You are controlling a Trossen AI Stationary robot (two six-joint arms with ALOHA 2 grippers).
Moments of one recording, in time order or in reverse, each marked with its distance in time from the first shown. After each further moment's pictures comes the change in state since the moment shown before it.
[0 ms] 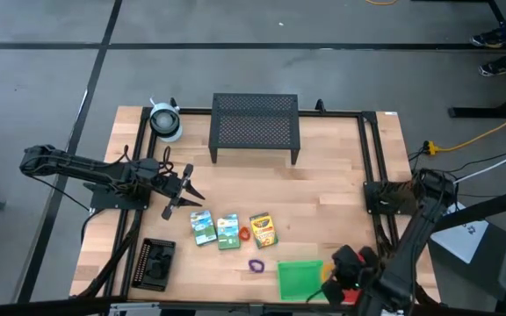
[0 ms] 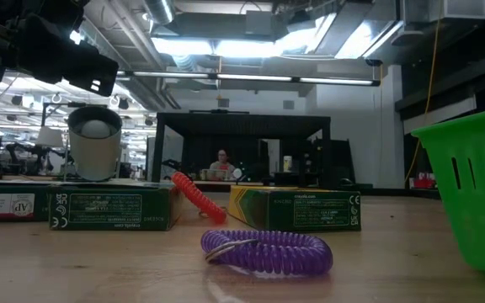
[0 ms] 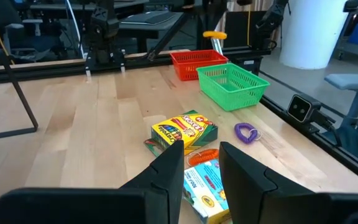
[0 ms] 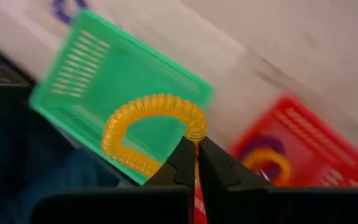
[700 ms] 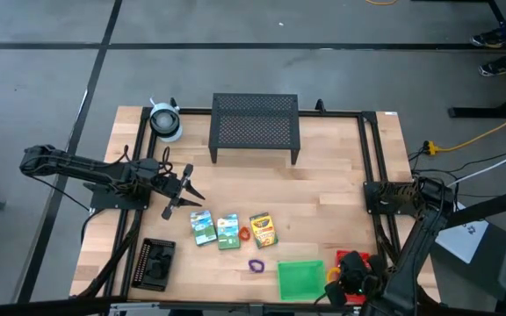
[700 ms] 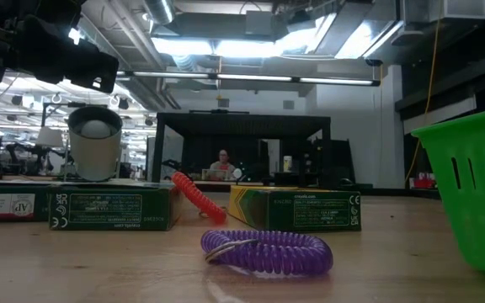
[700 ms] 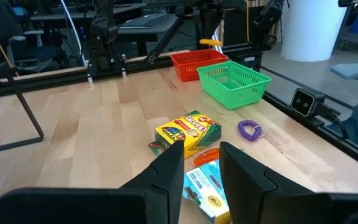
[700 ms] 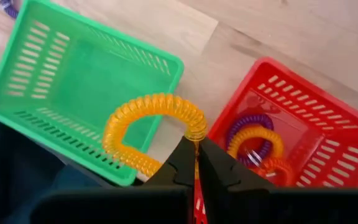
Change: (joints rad) left arm 0.000 0.000 0.000 0.002 -0.001 0.063; right arm 0.057 0.064 -0.001 -0.023 -0.005 0.178
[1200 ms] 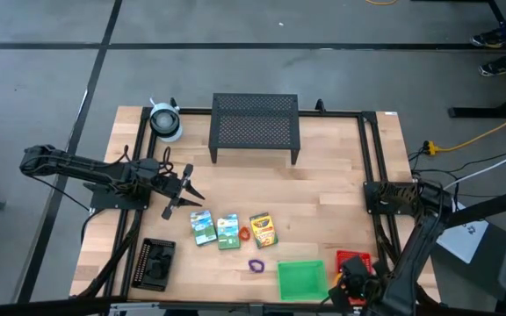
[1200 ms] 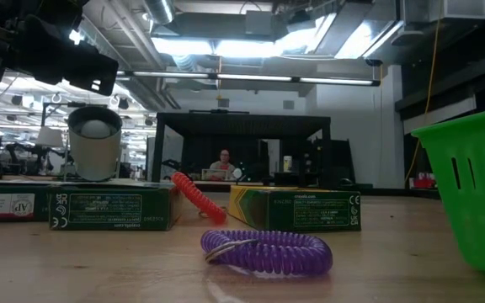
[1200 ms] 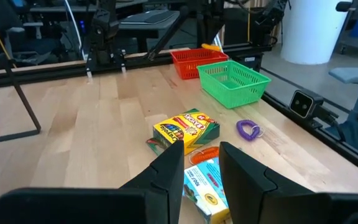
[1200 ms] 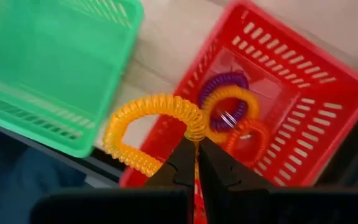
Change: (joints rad) left arm 0.000 0.000 0.000 -0.008 -0.002 -0.034; right arm 0.019 0.047 0.000 0.006 -0.166 0.023
